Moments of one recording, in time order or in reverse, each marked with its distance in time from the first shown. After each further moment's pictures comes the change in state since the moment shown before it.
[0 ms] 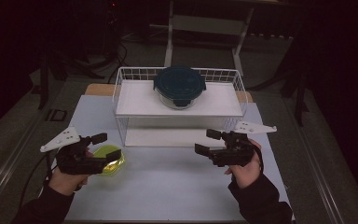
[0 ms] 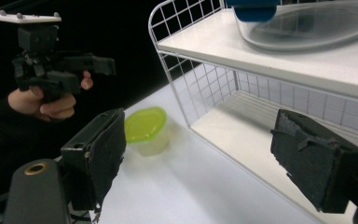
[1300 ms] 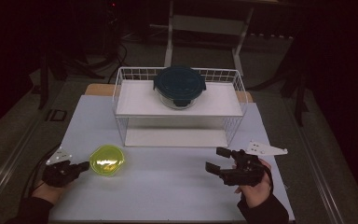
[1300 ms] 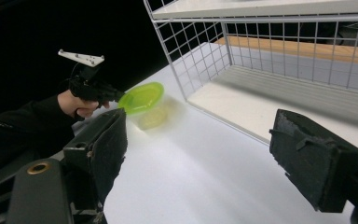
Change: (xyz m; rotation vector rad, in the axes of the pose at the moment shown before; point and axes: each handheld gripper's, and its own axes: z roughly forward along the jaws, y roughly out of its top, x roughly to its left) left arm 0.084 -0.115 -0.008 0.362 0.279 -0.055; right arm 0.001 -0.049 -0.030 0.002 -0.028 0.030
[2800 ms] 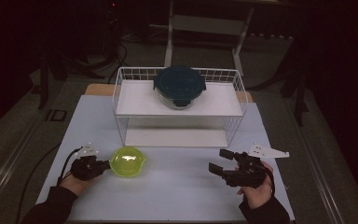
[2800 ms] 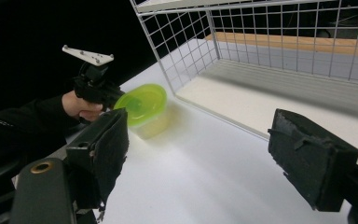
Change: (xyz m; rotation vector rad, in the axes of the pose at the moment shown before) left arm -0.036 0.029 0.049 0.024 -0.191 0.065; right arm -0.009 -0.012 -0.005 -0.002 -0.031 0.021
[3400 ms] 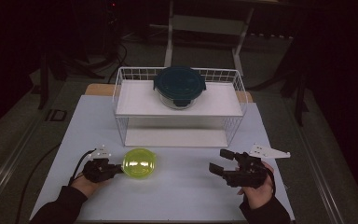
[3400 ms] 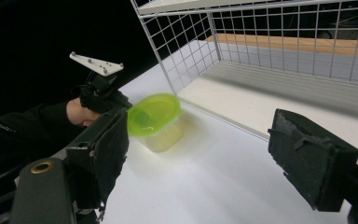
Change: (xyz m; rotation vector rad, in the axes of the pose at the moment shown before) left arm -0.017 0.006 0.017 0.026 -0.074 0.014; right arm 0.000 0.000 -0.002 -0.005 0.004 0.003
